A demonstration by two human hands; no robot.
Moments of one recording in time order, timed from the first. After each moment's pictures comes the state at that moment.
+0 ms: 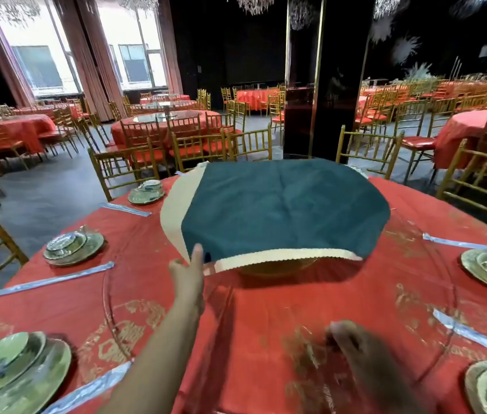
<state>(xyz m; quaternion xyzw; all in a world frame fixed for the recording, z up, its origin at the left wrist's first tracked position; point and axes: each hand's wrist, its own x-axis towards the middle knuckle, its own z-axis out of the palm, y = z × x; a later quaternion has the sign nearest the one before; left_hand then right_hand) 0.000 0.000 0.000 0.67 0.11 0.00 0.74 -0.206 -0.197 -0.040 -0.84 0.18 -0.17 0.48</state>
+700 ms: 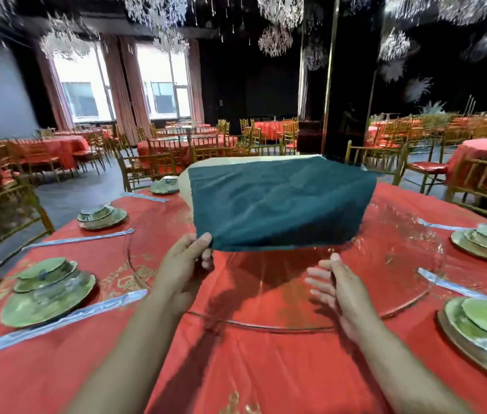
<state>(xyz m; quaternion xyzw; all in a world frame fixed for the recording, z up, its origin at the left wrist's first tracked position) -0.171 0.052 -0.014 0.54 -0.11 -0.06 0.83 -0.231 -0.175 -0.076 -0.59 0.16 -0.20 0.77</state>
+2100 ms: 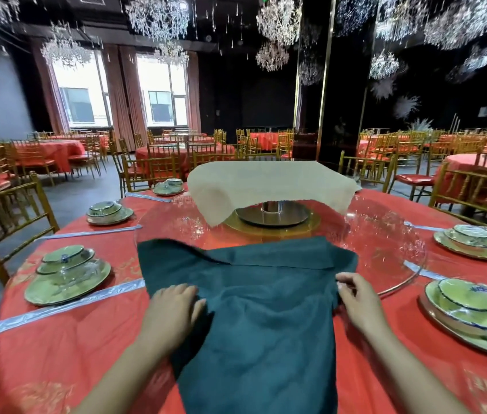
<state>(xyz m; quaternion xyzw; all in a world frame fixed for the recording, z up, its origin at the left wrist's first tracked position) -0.182 0.123 -0.116 0.93 -0.27 0.25 0.08 -0.272 -0.193 -0.115 -0.83 0.19 -0.31 0.42</state>
